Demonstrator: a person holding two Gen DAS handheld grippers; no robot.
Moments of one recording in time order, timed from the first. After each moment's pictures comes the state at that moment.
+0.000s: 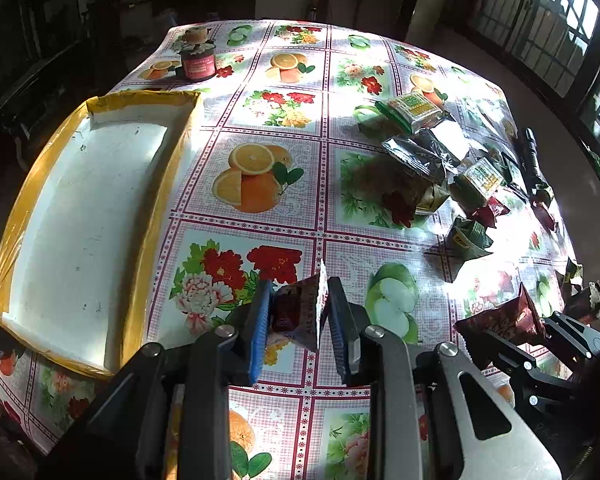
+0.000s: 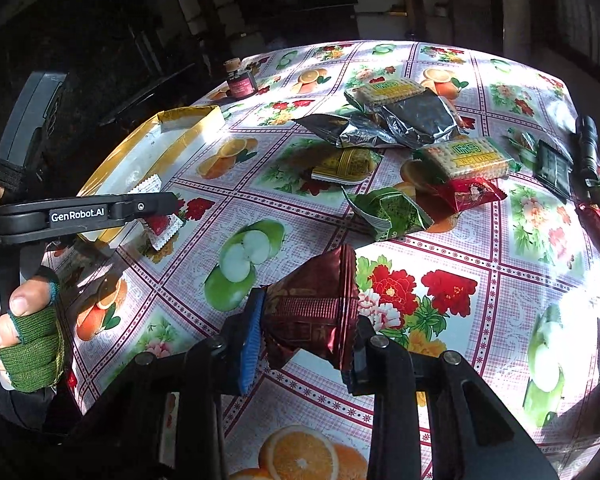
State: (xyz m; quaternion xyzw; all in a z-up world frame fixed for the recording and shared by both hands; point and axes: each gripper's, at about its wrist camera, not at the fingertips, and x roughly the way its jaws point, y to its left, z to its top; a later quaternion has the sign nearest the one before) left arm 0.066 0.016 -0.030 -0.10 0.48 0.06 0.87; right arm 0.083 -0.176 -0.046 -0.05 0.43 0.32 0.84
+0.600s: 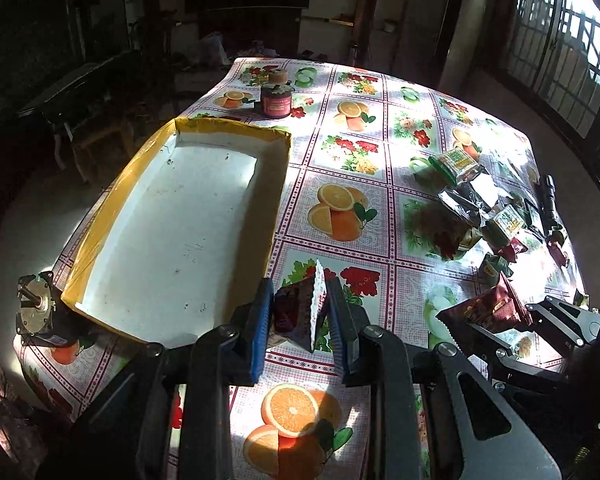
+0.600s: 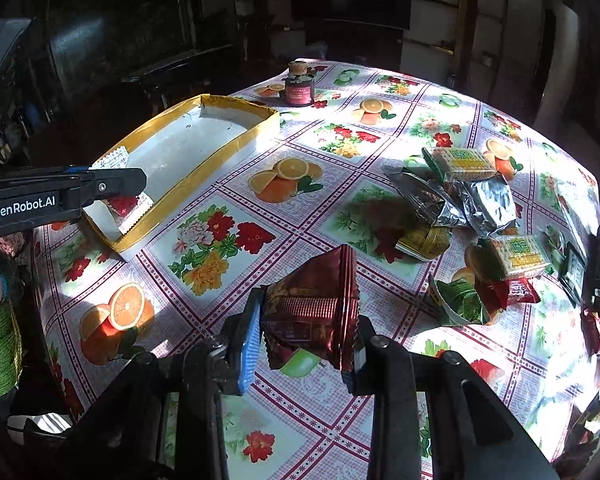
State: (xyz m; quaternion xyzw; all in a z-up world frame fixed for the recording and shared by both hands) left arm 0.015 0.074 0.009 -0.11 0.42 0.13 0.89; right arm 0.068 -0.091 -0.025 -0.17 0.38 0.35 0.84
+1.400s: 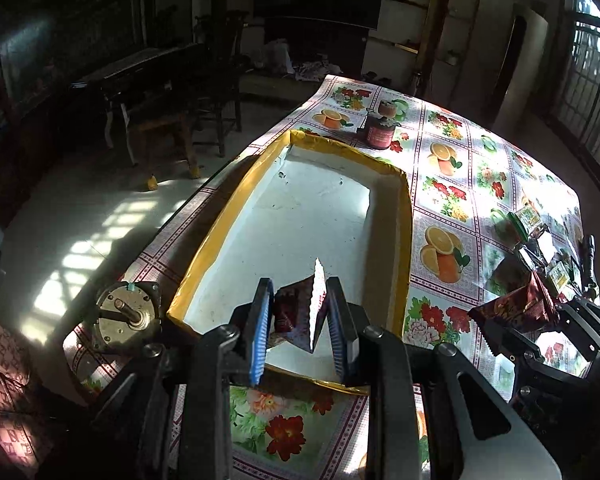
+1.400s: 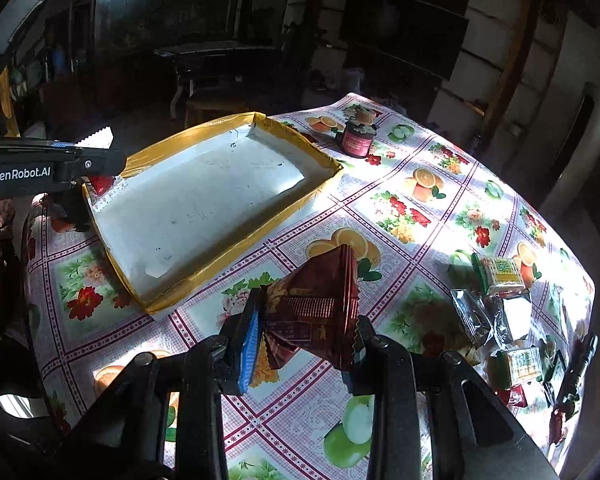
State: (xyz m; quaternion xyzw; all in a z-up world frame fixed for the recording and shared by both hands) left arm -0.019 0.172 0.014 -0.15 0.40 0.23 0.88; right arm 0.055 0.006 0.000 -0.24 0.33 0.40 0.82
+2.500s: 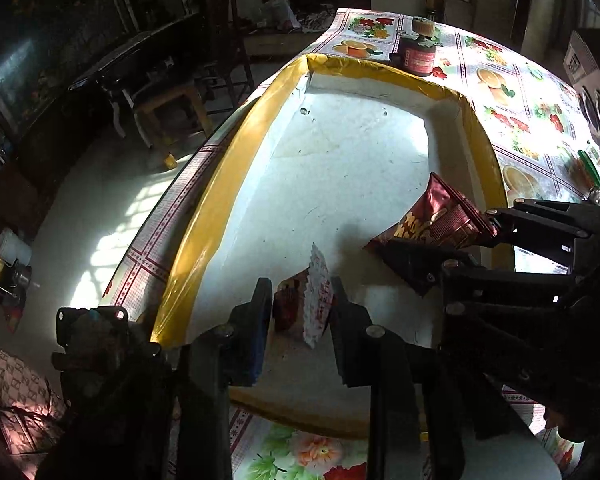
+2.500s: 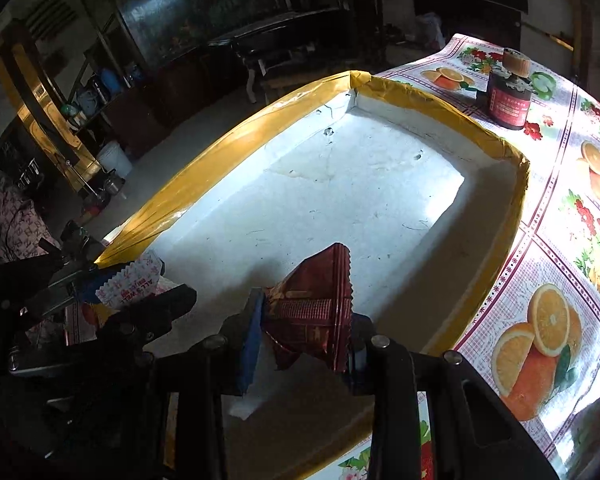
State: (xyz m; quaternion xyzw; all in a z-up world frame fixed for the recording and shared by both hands) left arm 0.027 0.200 -0.061 -0.09 0.50 0.25 0.83; right arm 0.114 0.131 -0.065 -0.17 0.44 0.51 0.72
